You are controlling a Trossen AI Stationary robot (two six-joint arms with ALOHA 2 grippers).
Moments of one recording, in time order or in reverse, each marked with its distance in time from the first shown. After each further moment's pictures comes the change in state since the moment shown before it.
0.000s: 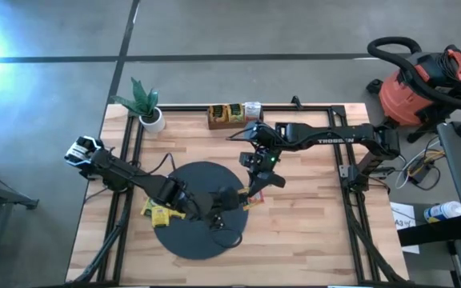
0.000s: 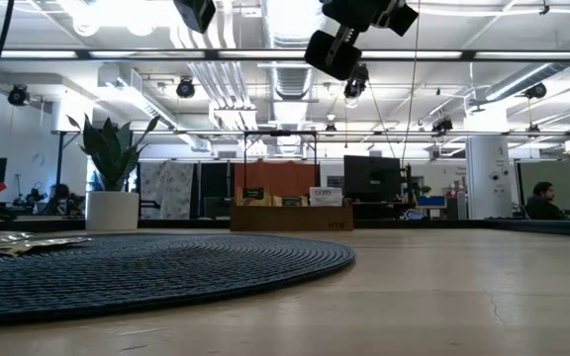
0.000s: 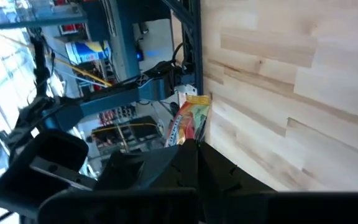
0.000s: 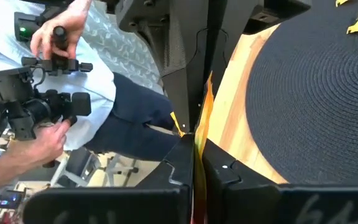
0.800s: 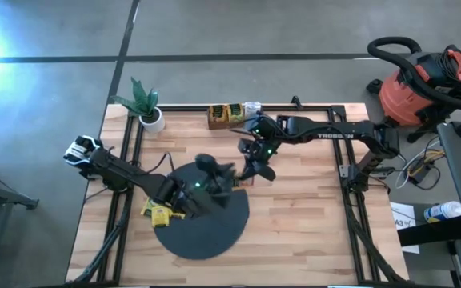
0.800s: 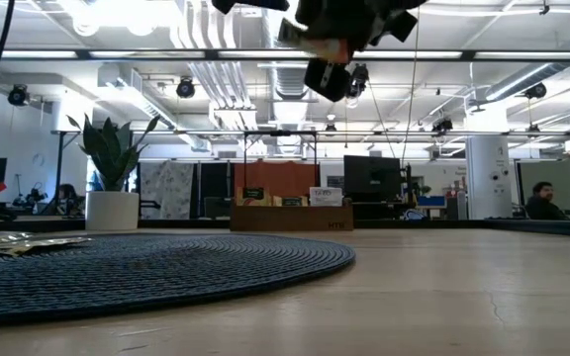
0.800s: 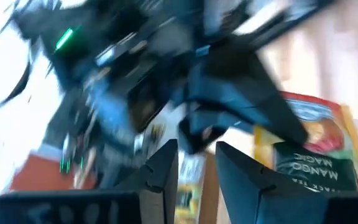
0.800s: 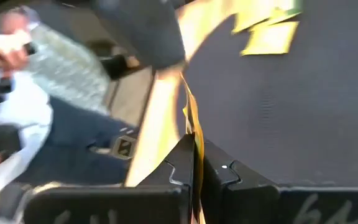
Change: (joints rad) left arm -0.001 -0.013 -0.001 -0.021 -0.569 -0.926; right arm -0.076 -0.002 0.000 0.000 0.229 -0.032
